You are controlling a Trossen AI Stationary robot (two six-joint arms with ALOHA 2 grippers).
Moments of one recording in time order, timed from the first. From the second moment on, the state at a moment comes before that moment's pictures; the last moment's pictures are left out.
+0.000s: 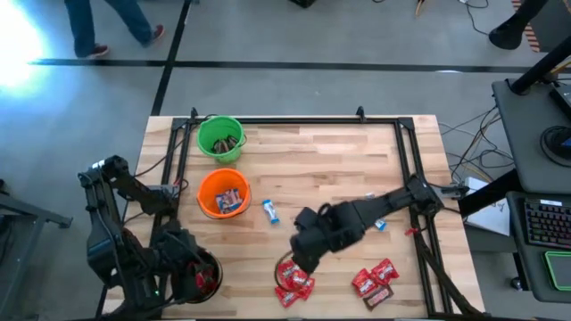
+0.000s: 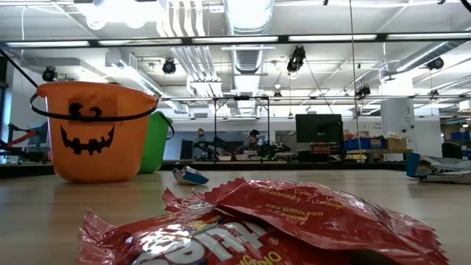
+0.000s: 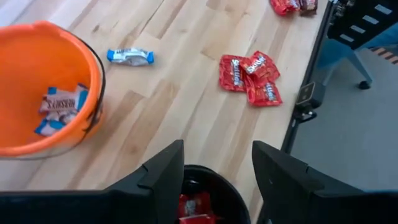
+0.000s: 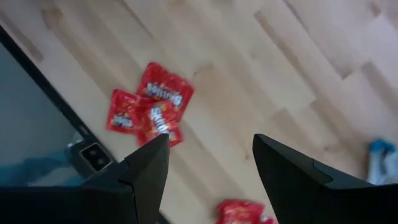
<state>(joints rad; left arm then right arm) -1.04 1.54 1.73 -1.49 -0.60 -1.46 0.41 2.11 2.35 -1.57 0.08 1.10</state>
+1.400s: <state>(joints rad) -0.76 1.71 1.57 -0.77 -0.51 -1.09 0.82 2.11 2.33 -1.57 0.05 1.44</state>
